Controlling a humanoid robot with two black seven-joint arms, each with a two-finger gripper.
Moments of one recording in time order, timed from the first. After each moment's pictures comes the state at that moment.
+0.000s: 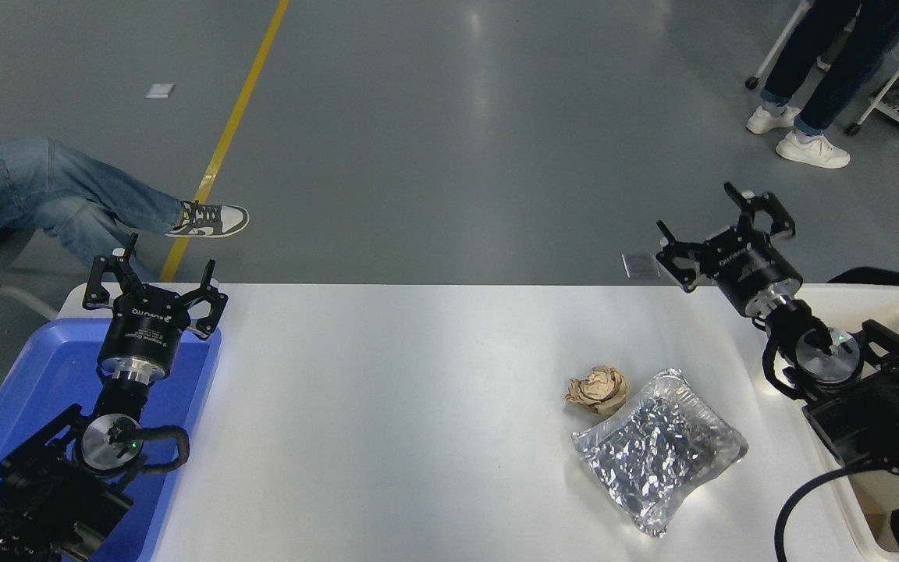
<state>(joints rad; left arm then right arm) -0.53 0.23 -1.00 -0.46 -0.12 -0.69 -0.39 0.92 -0.33 0.44 0.40 0.40 0.62 -0.02</state>
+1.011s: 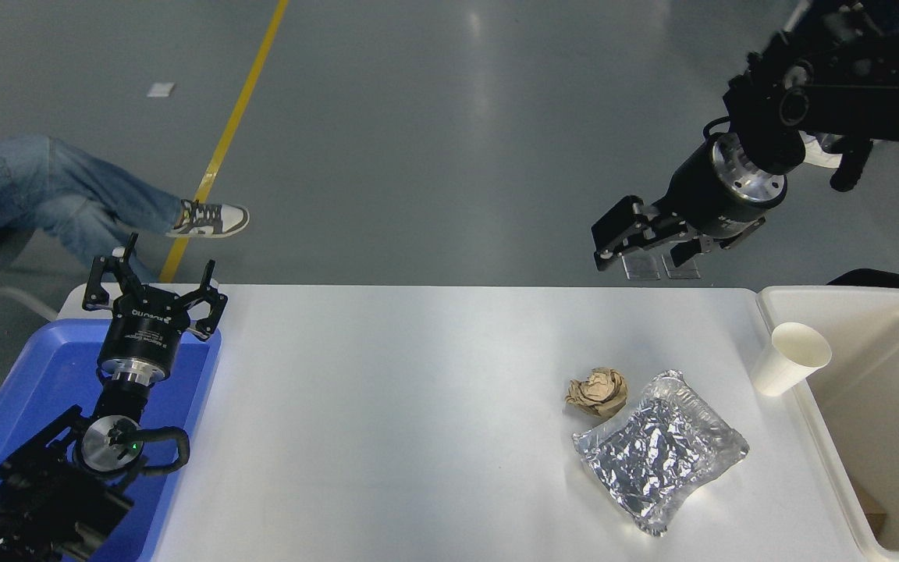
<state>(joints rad) -0.53 0.23 -1.00 -0.46 -0.12 -0.69 -0.38 2.20 -0.36 -1.17 1.40 -0.33 0.77 -0.01</state>
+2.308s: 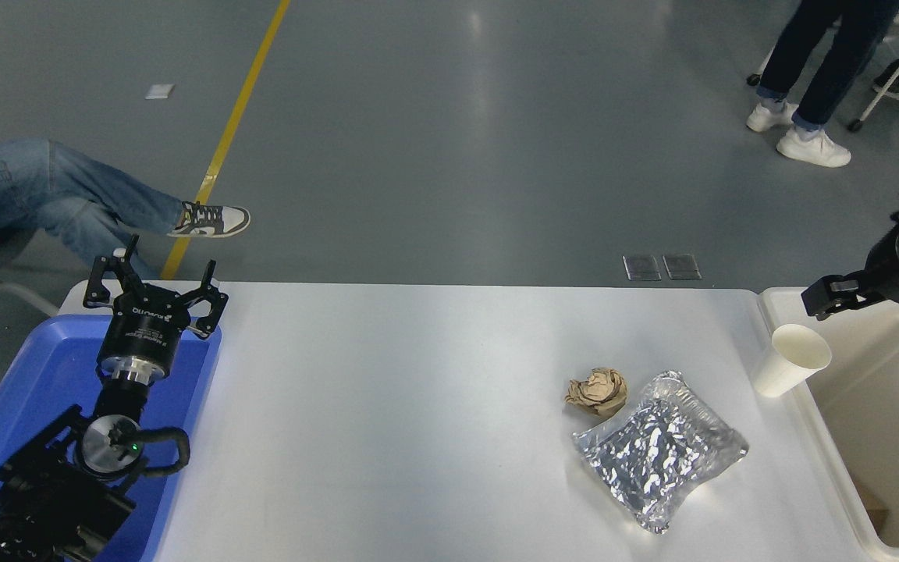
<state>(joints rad) -0.52 0.23 -1.00 -0.46 -0.12 -0.69 -0.39 1.51 -0.56 -1.15 0.83 -0.72 0.36 -0.01</state>
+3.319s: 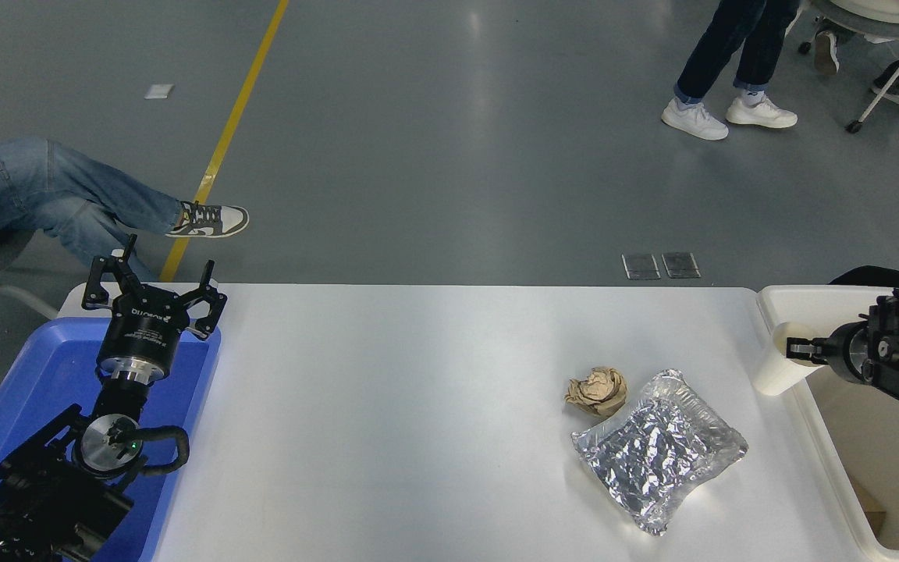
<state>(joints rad) -0.52 0.23 -1.00 -0.46 -0.12 -0.69 -0.39 1.04 -0.50 -0.70 0.53 -0.73 0.17 -0.02</state>
